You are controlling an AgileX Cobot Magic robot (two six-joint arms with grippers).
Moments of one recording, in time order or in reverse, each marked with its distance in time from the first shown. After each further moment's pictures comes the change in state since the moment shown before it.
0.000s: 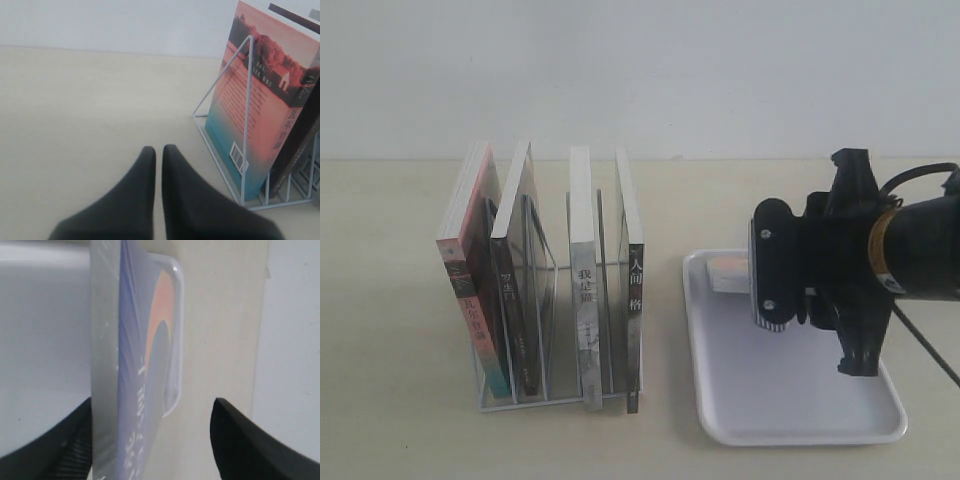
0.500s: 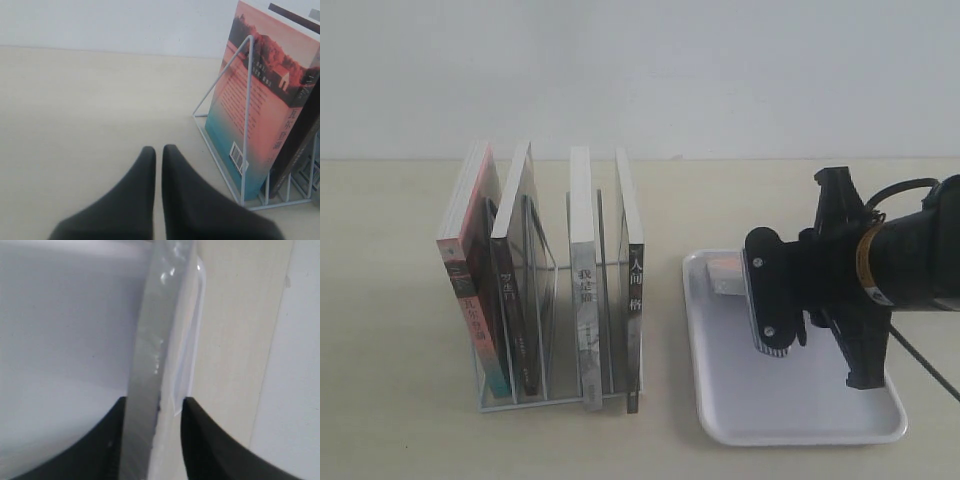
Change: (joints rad) left arm 0.000 0.000 0.000 0.000 0.000 0.000; right arm 0.000 0.060 0.000 -0.014 0.005 -0.083
